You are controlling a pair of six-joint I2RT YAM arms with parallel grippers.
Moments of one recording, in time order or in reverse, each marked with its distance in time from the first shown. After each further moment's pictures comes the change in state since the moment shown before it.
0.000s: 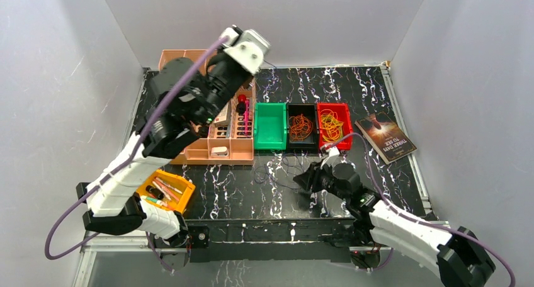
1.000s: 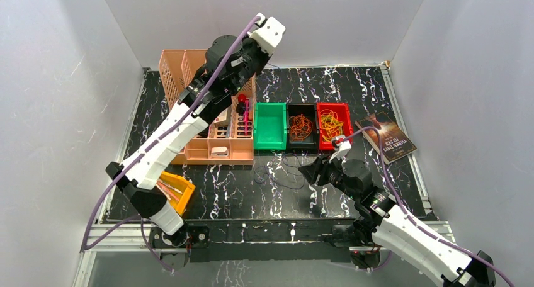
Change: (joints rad) left arm 0.289 0.189 -0.136 0.017 0.146 -0.153; right arm 0.000 -0.251 0.184 -0.325 0.106 -0.068
